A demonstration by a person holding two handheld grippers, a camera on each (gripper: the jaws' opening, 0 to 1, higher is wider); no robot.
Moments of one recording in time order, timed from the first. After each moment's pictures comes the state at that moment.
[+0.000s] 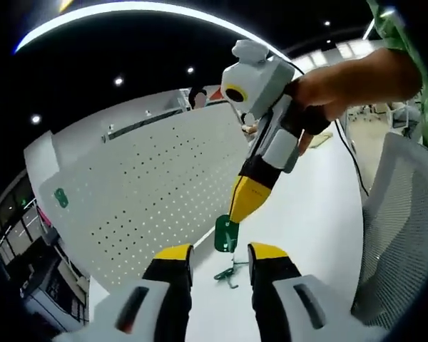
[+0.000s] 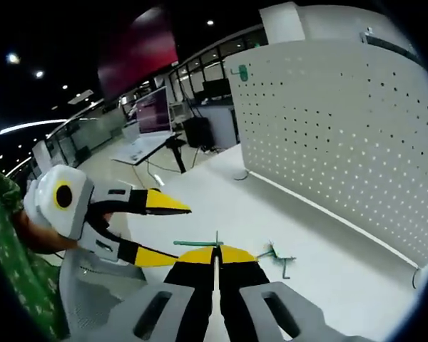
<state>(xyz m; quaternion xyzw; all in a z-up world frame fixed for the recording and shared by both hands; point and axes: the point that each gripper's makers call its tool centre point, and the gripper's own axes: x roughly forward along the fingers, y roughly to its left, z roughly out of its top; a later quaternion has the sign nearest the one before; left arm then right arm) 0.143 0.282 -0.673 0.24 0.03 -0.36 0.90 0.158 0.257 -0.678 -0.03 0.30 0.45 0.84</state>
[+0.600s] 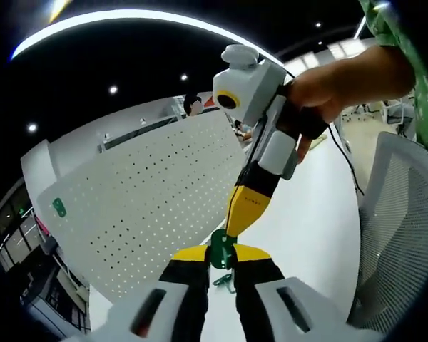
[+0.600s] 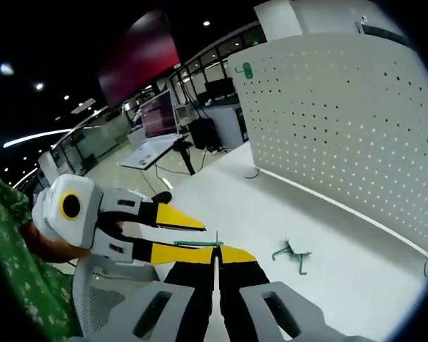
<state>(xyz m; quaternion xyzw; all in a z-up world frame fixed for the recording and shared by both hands) 0.138 0.277 -0.670 0.24 0.01 -0.38 0.89 0.146 0.267 -0.677 0.00 0.31 0.46 0.83</state>
